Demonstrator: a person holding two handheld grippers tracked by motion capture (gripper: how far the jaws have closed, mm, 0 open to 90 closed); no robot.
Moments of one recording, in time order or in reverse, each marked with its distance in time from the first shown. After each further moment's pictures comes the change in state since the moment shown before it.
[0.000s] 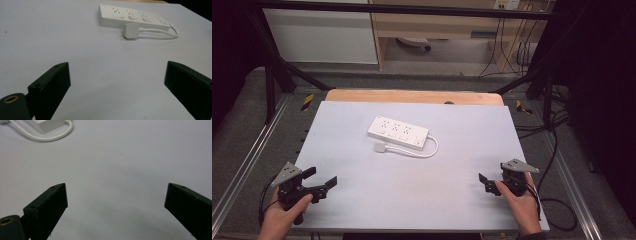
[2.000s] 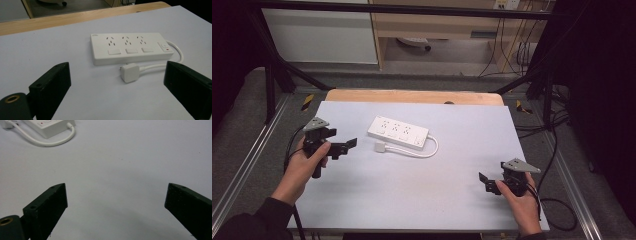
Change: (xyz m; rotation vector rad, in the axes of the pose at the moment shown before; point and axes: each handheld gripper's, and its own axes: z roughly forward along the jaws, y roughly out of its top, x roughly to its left) left arm -0.005 0.107 0.075 0.078 -0.041 0.079; right arm 0.001 0.003 -0.003 -0.023 0.007 -0.001
